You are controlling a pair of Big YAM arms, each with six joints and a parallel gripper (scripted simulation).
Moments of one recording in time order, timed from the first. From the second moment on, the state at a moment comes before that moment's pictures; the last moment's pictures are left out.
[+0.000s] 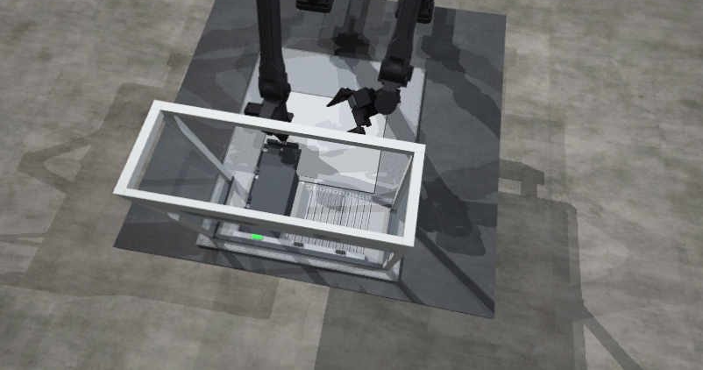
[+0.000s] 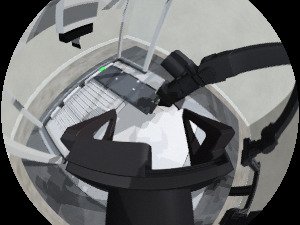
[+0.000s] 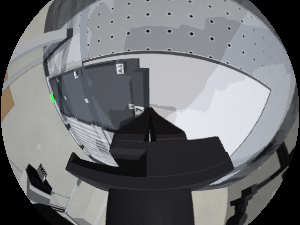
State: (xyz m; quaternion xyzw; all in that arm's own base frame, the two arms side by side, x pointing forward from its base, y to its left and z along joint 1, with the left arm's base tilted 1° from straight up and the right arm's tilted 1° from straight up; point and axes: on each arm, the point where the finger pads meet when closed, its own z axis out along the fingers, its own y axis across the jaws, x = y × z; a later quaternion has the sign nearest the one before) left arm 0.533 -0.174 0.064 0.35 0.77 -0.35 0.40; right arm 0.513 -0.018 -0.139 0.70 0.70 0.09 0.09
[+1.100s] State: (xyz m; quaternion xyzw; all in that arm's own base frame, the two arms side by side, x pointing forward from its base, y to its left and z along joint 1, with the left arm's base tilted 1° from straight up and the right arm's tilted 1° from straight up) left arm 0.535 -0.173 0.057 0.35 0.77 -0.35 0.40; right arm 0.598 -0.013 -0.071 0.49 0.81 0.07 0.31
